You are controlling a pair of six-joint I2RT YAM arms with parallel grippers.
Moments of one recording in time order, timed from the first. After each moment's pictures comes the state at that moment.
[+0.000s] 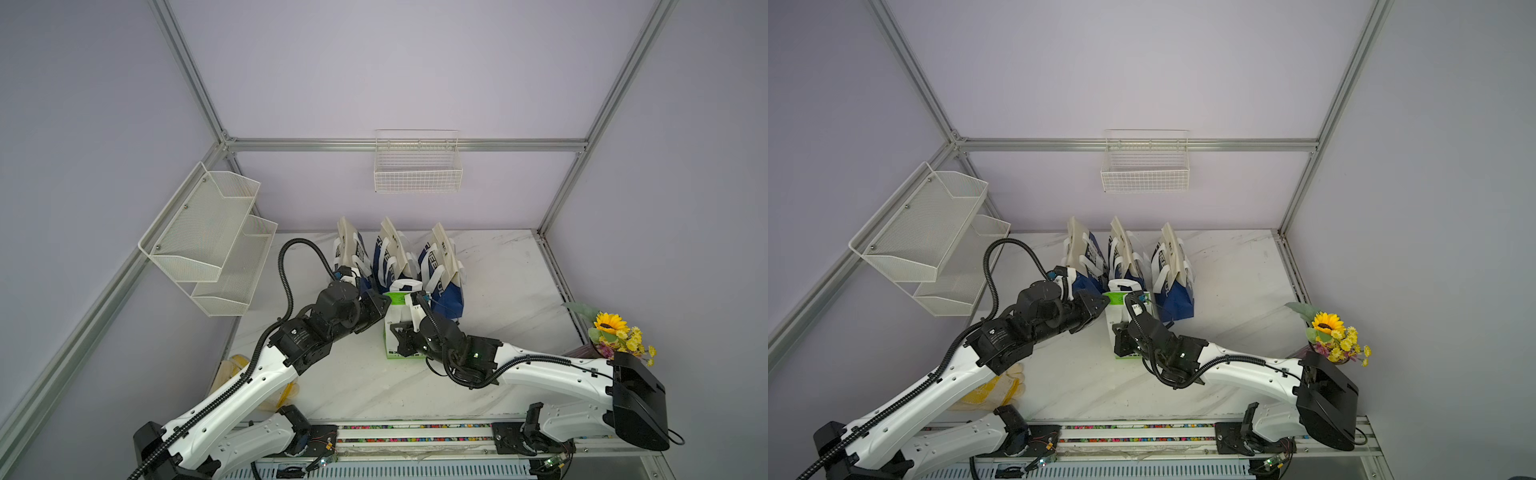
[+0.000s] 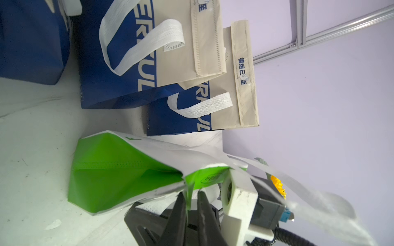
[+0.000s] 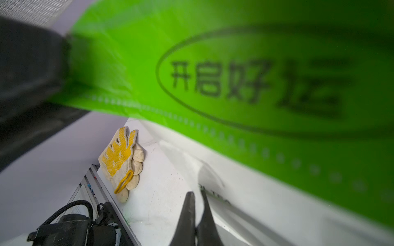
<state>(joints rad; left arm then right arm) -0.71 1.01 0.99 -0.44 0.02 -1.14 1.07 1.35 0.84 0.04 0.20 0.72</state>
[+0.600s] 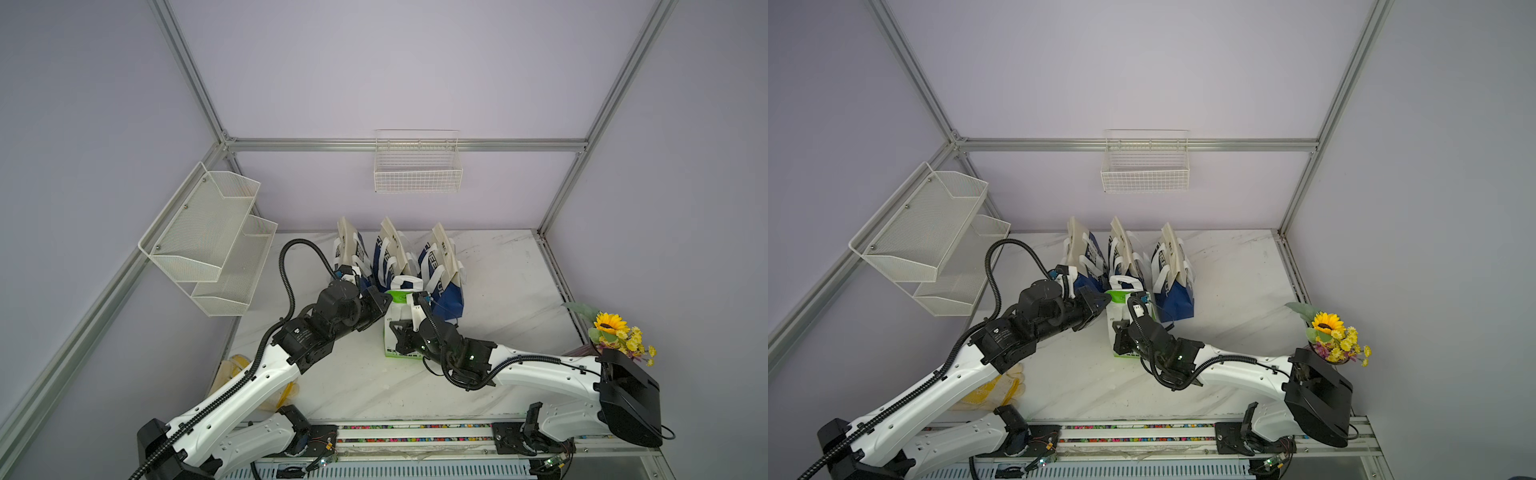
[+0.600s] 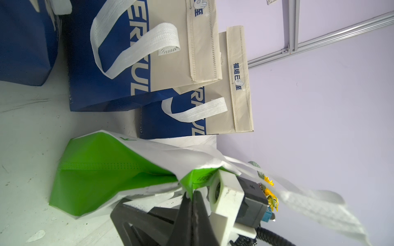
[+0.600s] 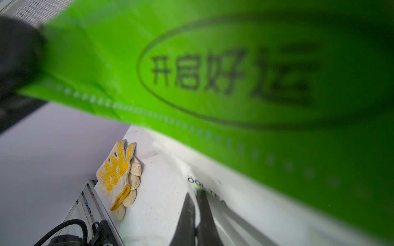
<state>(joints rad) -0.71 1.01 0.98 -0.37 0.02 -1.18 1.06 1.40 0.79 0.19 0.25 0.74</state>
